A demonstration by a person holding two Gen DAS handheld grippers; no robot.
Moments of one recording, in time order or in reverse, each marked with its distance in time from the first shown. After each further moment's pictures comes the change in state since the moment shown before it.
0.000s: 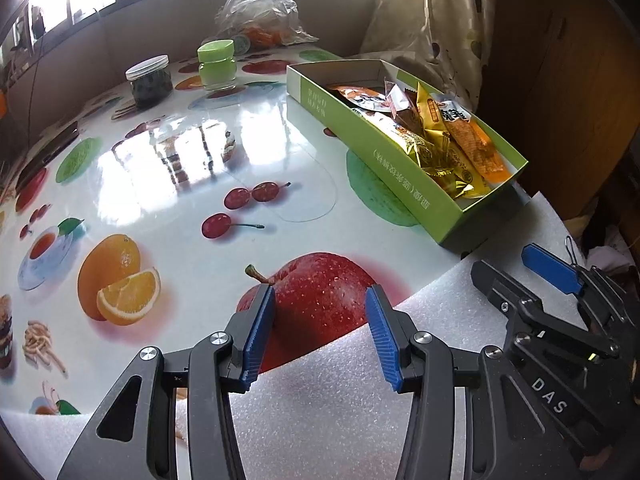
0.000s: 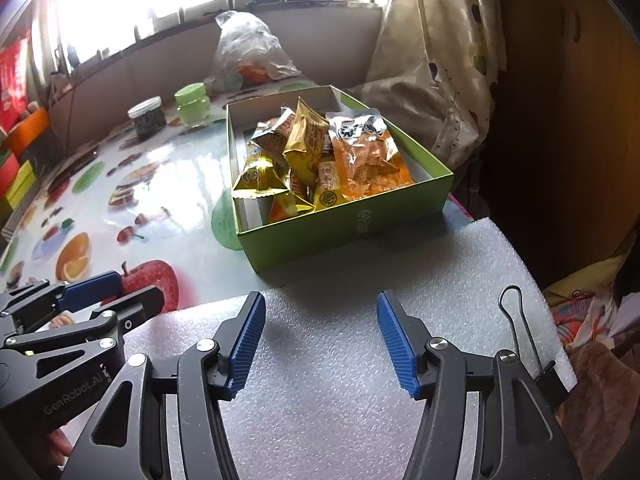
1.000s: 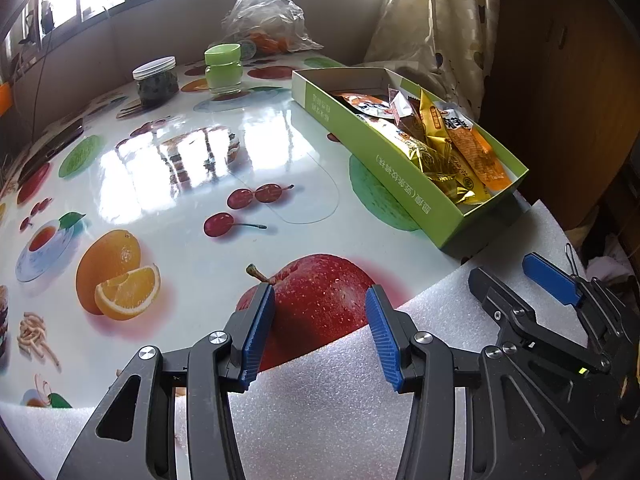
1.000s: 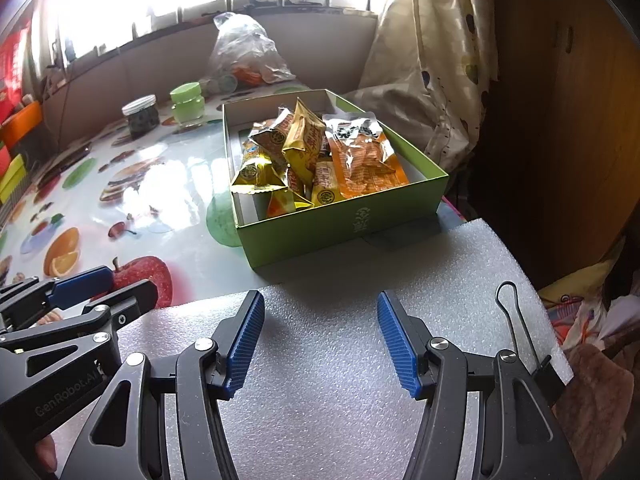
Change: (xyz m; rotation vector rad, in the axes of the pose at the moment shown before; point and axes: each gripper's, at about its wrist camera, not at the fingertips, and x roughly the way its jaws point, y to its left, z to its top) left arm -0.002 0.003 -0.003 -0.026 -0.033 -0.006; right arm -0.001 0.003 -0.004 -0.007 -0.025 -0.040
